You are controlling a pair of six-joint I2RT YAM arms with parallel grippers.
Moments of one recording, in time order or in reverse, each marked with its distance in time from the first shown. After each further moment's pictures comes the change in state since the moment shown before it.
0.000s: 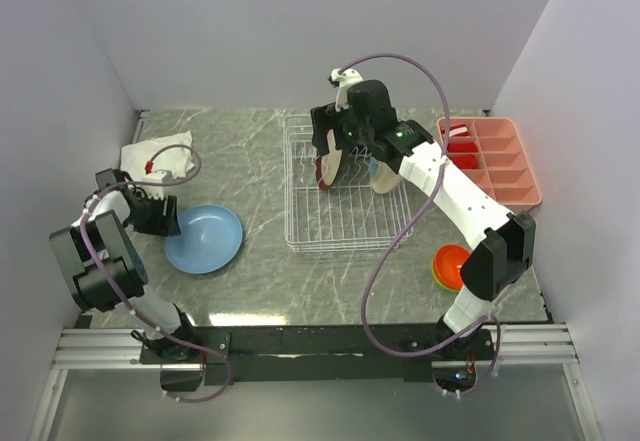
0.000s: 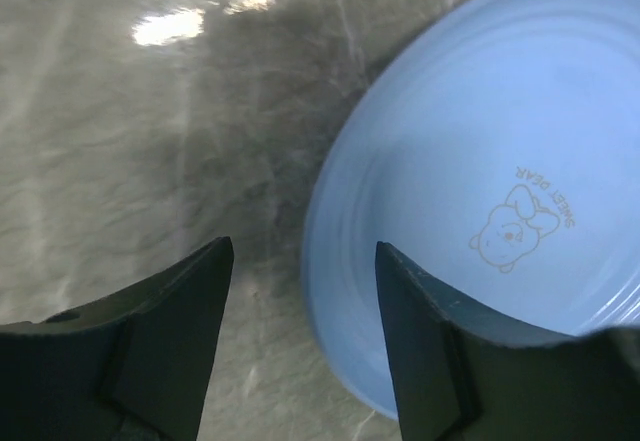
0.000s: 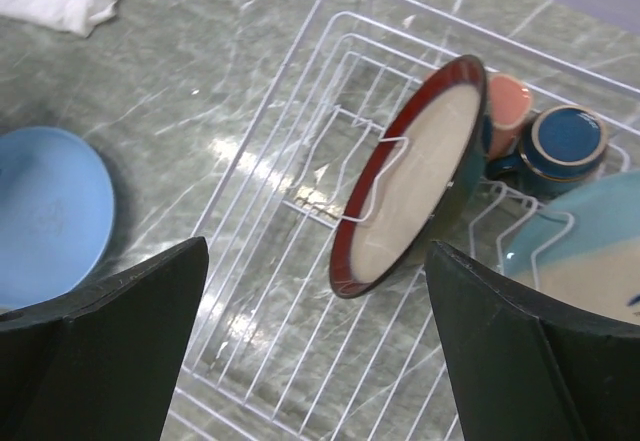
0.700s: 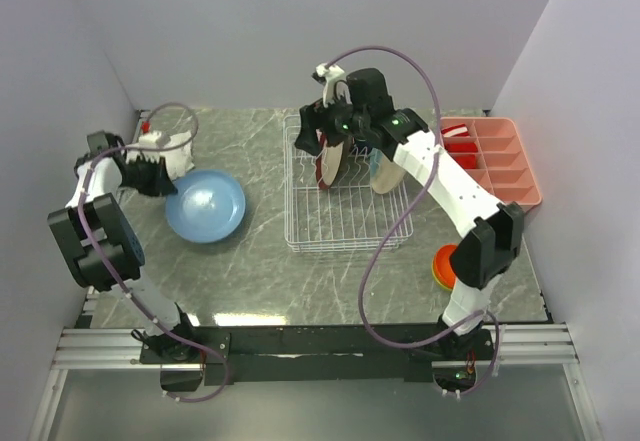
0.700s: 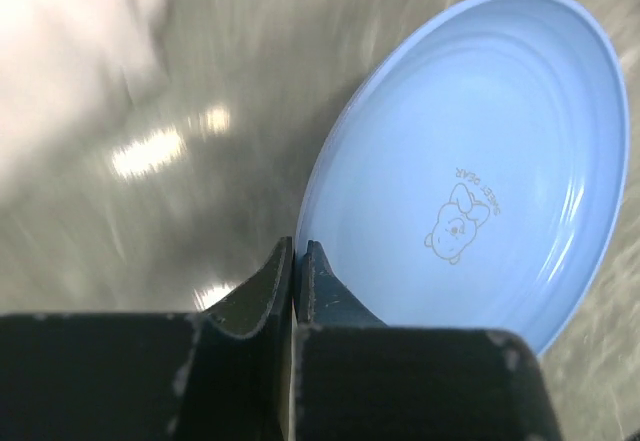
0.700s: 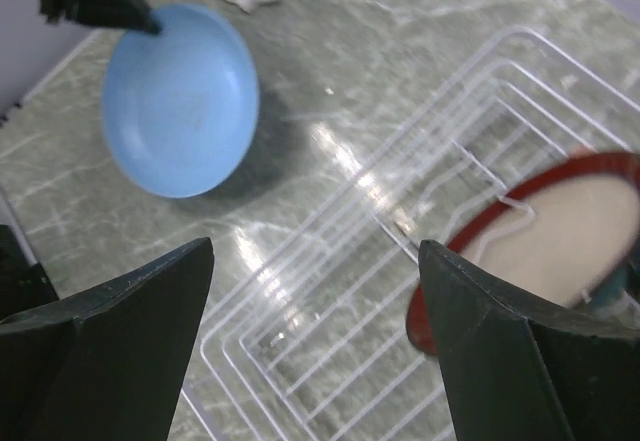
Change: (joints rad) left arm -0.037 0.156 0.336 -0.159 0.241 0.040; right arm -0.028 0.076 0.106 -0.027 -0.355 -0.074
